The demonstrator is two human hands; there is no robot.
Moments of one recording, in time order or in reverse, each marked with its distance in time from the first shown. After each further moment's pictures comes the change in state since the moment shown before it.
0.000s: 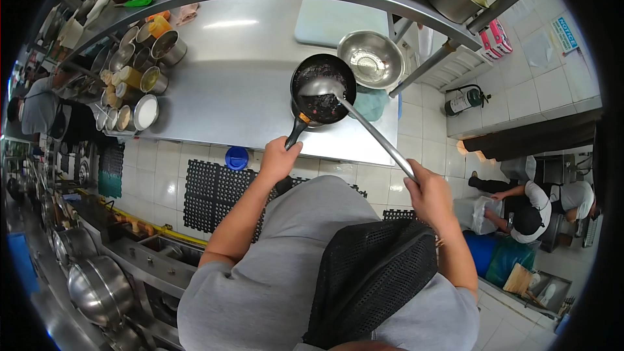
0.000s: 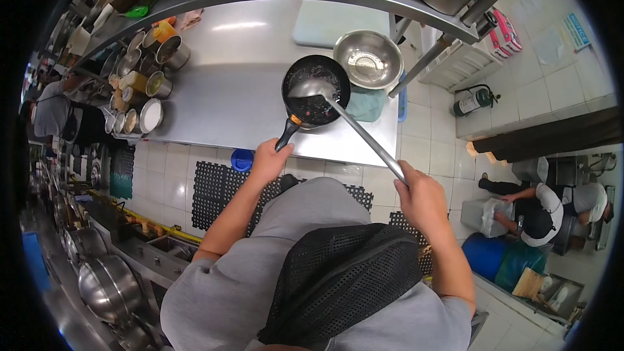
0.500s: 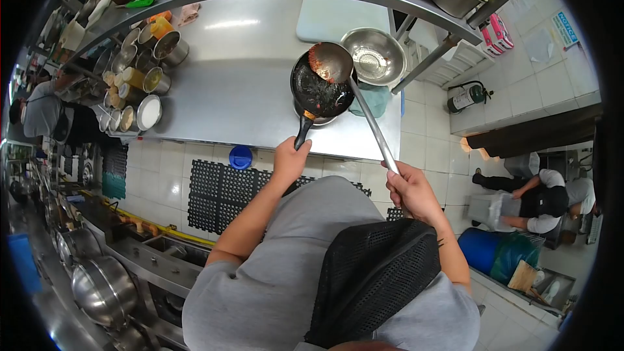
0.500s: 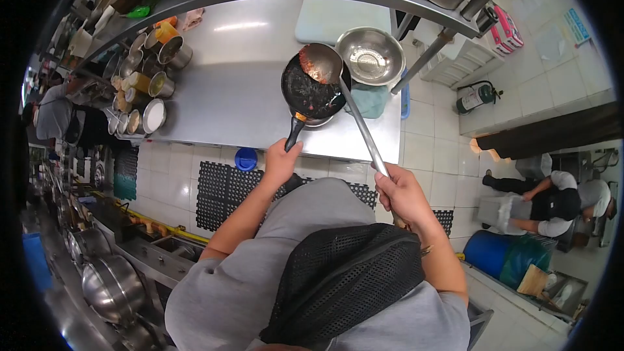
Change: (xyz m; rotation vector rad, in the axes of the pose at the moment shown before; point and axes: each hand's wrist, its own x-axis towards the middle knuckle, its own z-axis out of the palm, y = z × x) left_hand -0.010 -0.004 0.030 -0.138 0.083 -0.021; right_hand 0.007 -0.005 0.048 1.122 -0.333 0.376
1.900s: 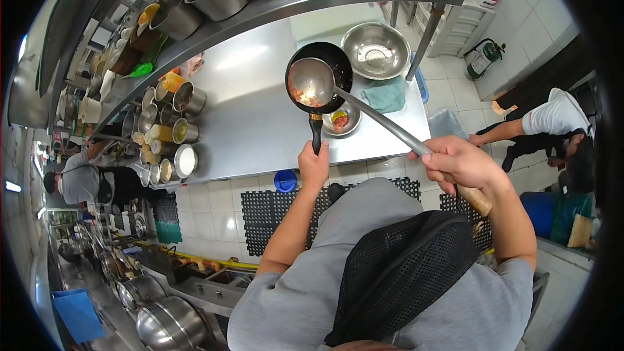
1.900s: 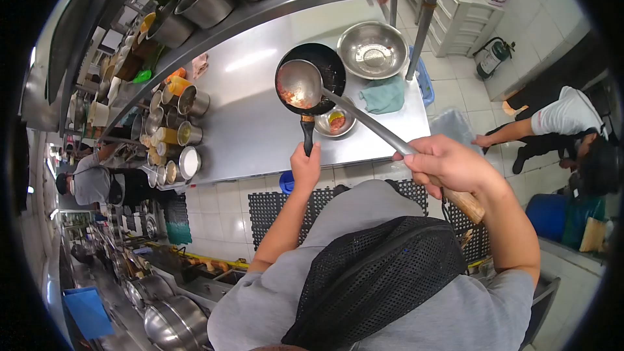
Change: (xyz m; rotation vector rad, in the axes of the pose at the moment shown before) left_hand 0.034 -0.010 -0.010 0.090 0.130 0.232; right_hand -0.024 -0.077 -0.020 0.079 -0.354 -0.043
